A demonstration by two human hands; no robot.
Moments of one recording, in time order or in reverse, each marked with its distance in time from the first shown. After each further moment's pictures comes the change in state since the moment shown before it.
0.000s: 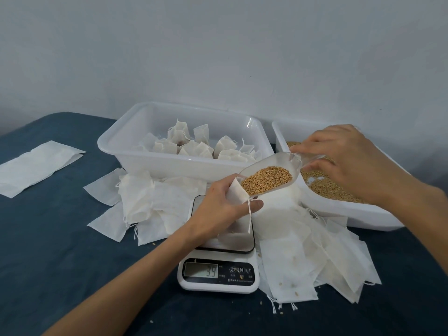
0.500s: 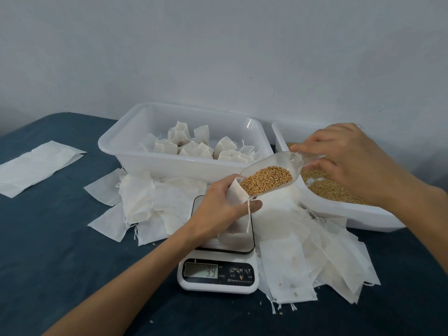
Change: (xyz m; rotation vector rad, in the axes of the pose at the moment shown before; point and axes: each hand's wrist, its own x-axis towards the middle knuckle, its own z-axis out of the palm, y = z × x) left_hand 0.001 -0.002 -0.001 -0.009 -0.005 0.020; right_hand 0.000 -0.006 -0.008 -0.028 -0.019 0.012
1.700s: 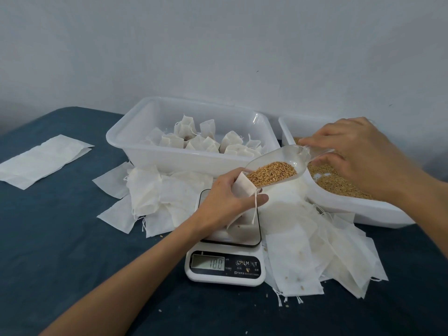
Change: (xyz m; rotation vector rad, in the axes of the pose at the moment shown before) left_hand 0.000 0.000 0.000 0.021 0.030 -0.050; right_hand -0.001 0.005 0.007 -0.023 0.045 -0.006
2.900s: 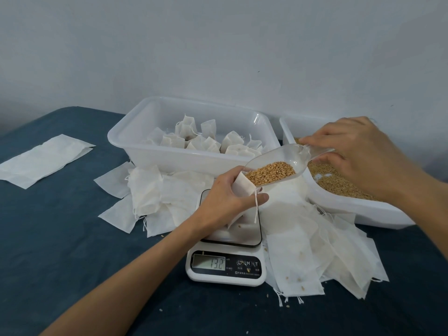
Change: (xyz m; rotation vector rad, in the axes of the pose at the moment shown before) left_hand 0.000 0.002 -0.002 0.004 0.025 0.003; right_hand 0.001 -0.001 0.000 -0.040 0.019 -0.017
